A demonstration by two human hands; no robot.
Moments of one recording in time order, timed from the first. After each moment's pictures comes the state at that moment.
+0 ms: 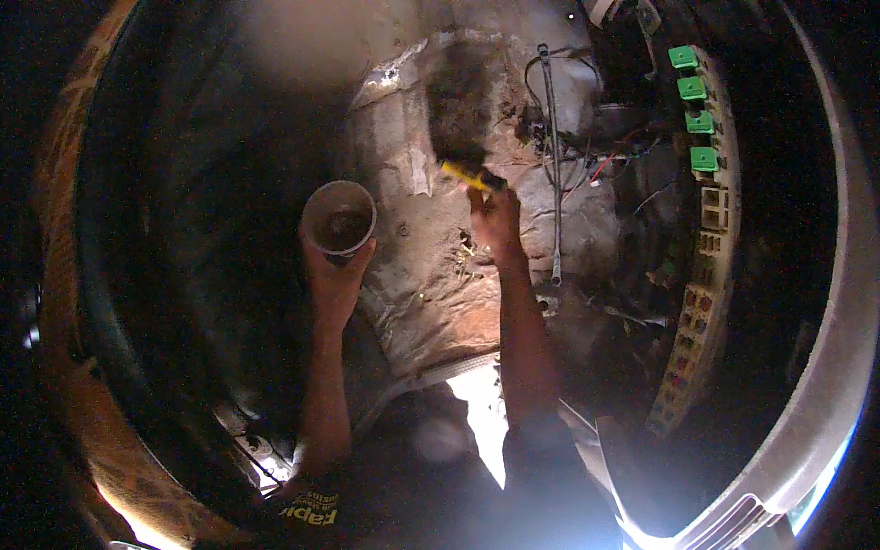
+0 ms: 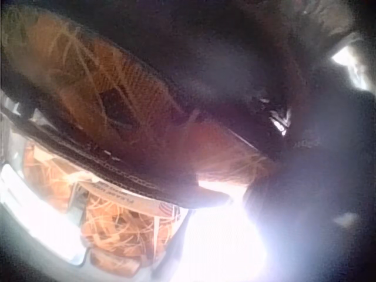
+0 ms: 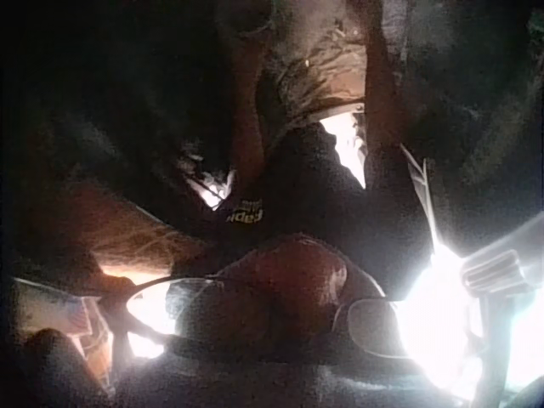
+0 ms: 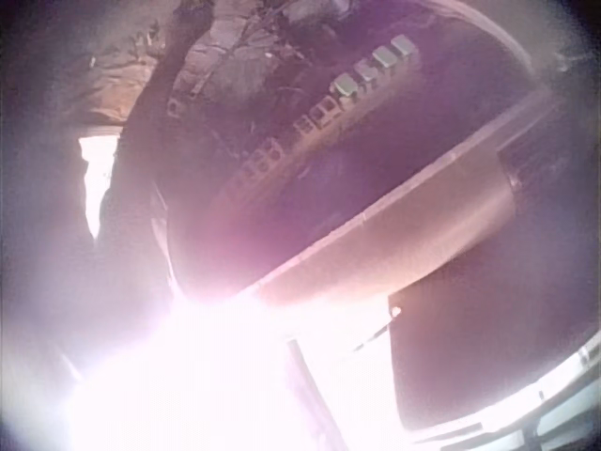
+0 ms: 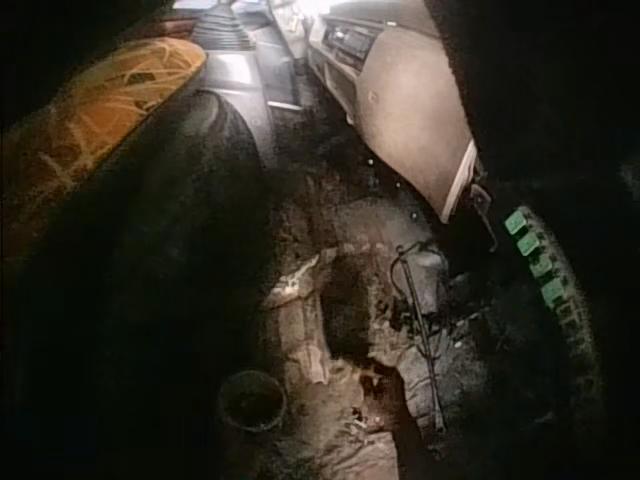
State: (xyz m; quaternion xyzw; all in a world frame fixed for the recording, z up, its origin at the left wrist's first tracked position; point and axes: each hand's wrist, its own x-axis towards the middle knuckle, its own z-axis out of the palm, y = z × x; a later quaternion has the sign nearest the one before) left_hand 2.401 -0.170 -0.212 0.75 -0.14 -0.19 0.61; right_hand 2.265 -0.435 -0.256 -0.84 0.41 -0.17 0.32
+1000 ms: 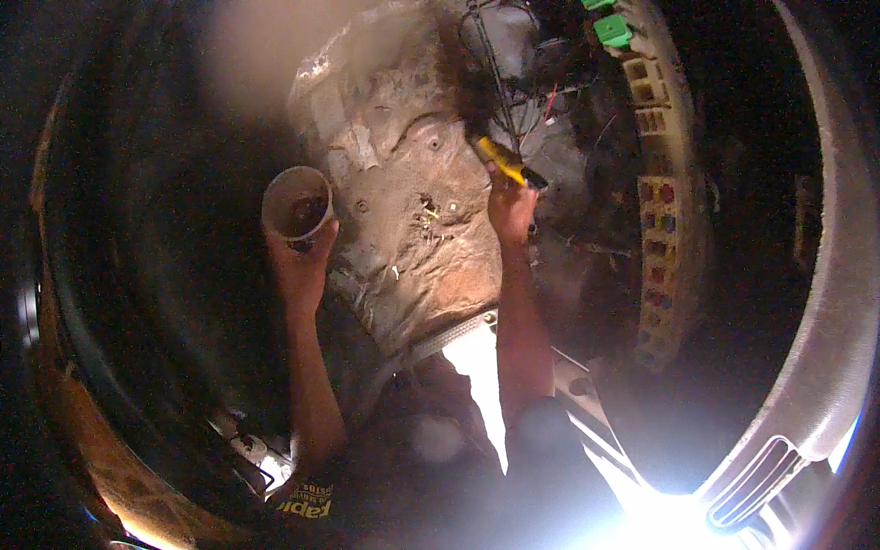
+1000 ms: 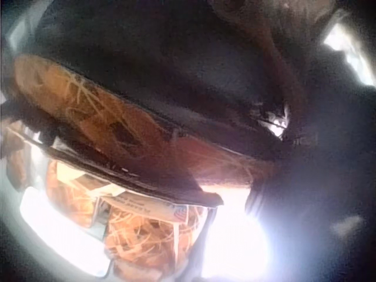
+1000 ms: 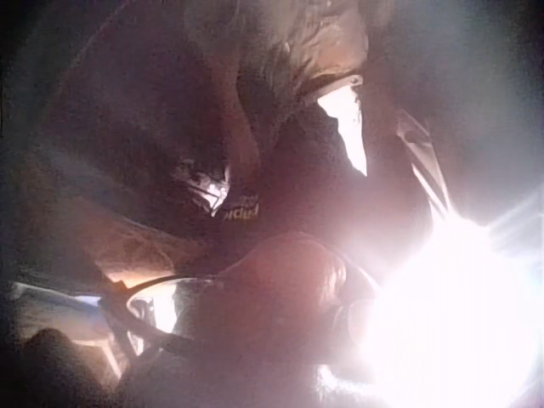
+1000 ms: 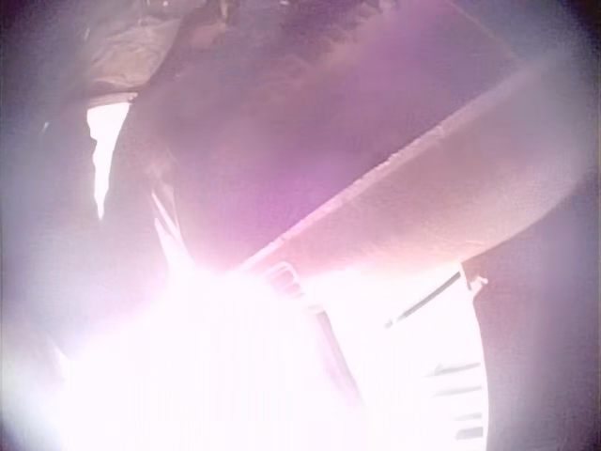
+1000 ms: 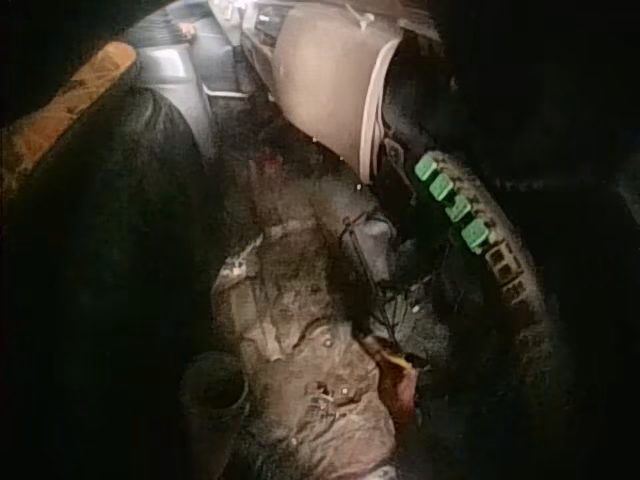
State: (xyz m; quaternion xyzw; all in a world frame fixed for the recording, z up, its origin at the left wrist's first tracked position) left_hand 2.398 -0.172 -0.211 0.72 -0.16 -0.25 0.62; right_hand 2.160 -0.415 -0.235 -0.79 0.50 -0.32 0.15
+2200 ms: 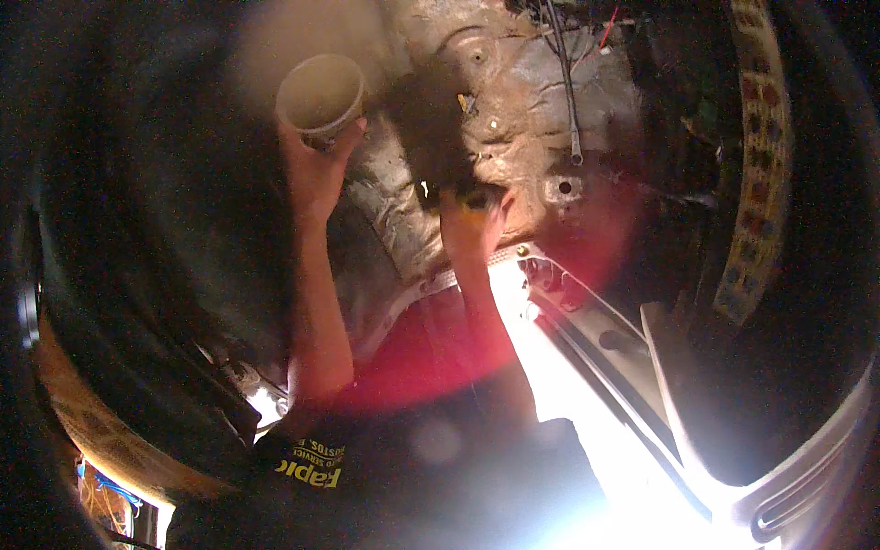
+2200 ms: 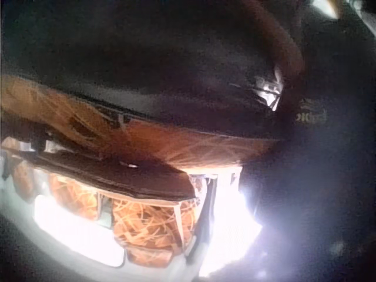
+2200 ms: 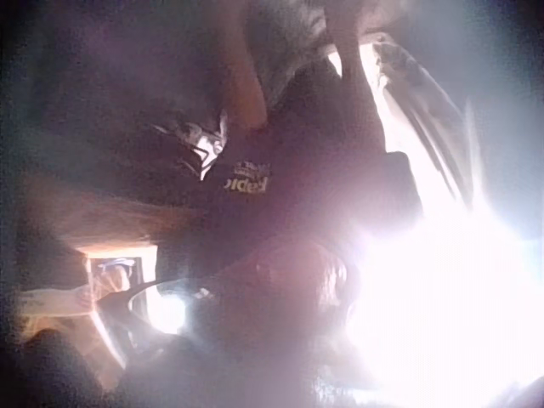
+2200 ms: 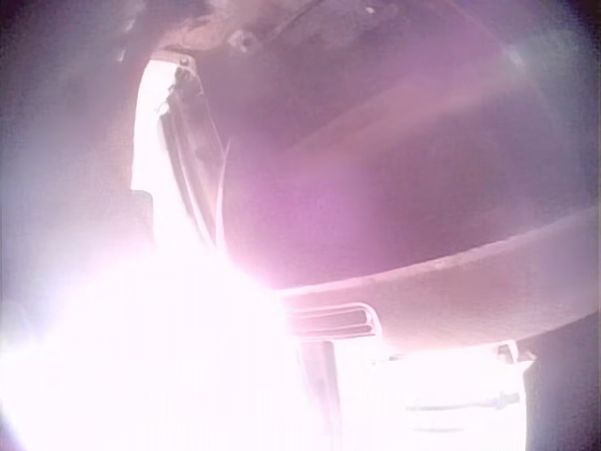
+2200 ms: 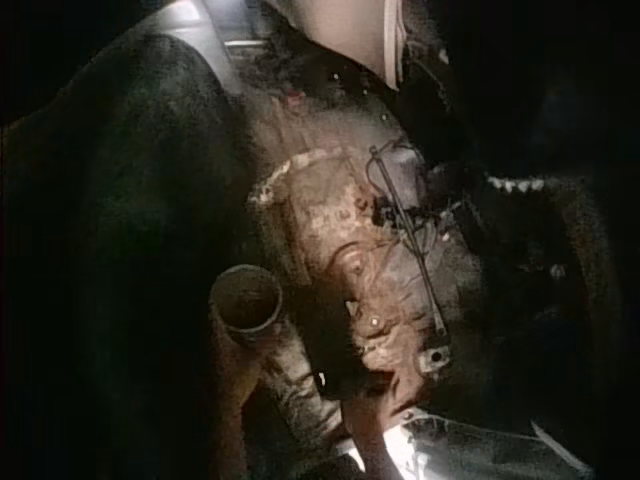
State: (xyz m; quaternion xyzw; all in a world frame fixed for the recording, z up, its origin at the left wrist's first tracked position) left_hand 2.398 -0.174 -0.196 0.75 -0.21 -0.21 0.59; right_hand 2.165 -0.221 -0.244 -0.75 0.64 -0.09 0.14
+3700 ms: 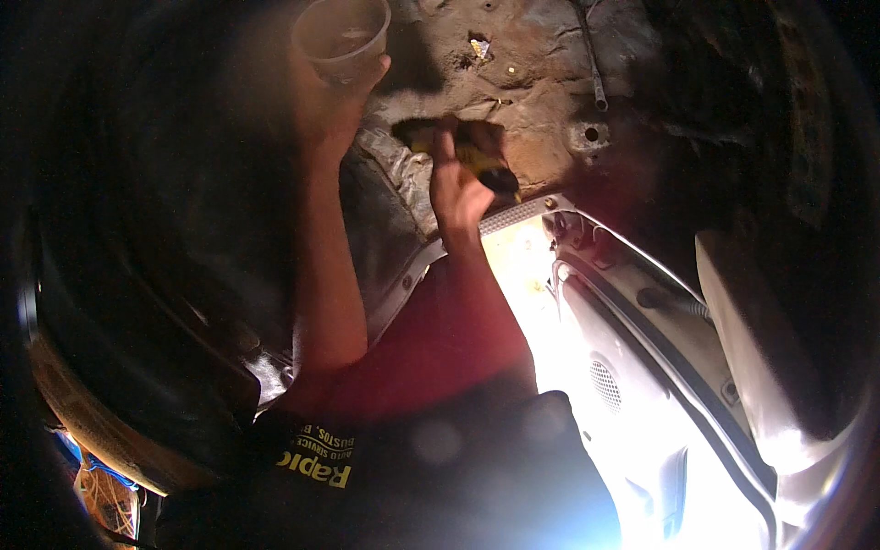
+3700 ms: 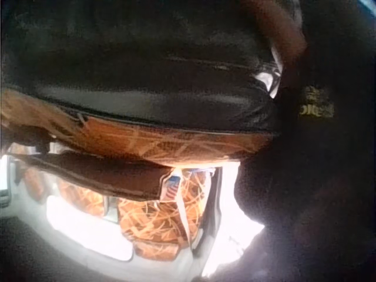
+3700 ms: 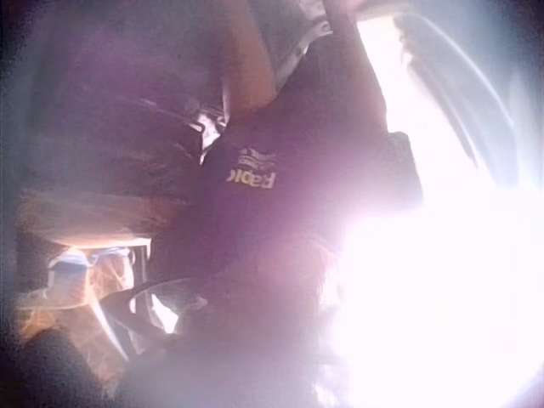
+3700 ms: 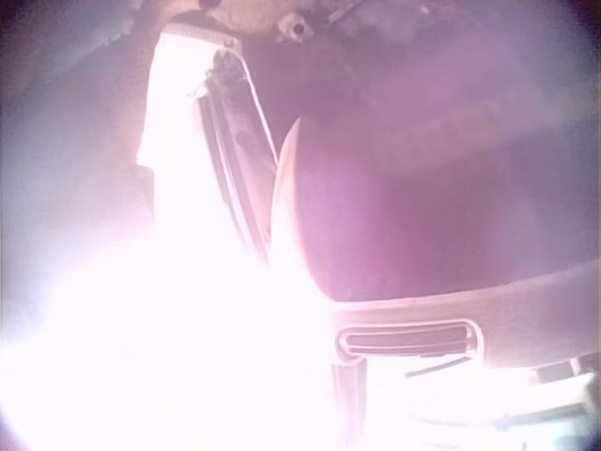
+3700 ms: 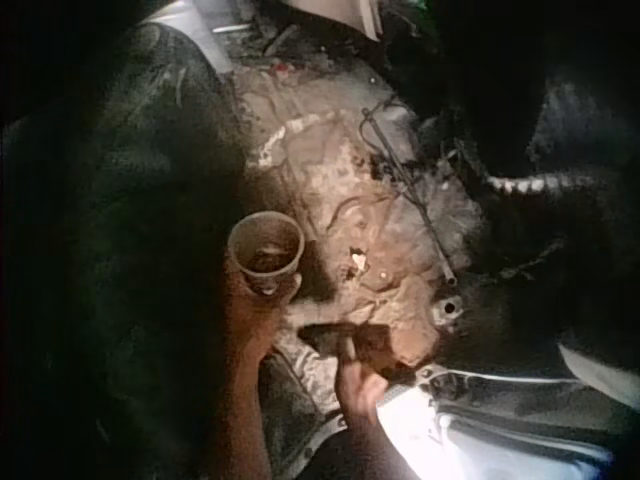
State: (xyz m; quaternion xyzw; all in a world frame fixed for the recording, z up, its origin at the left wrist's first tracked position) left_hand 2.394 -0.182 -0.205 0.67 -0.31 -0.18 0.65; right_hand 2.210 -0.171 -0.222 -0.64 0.55 -0.40 0.37
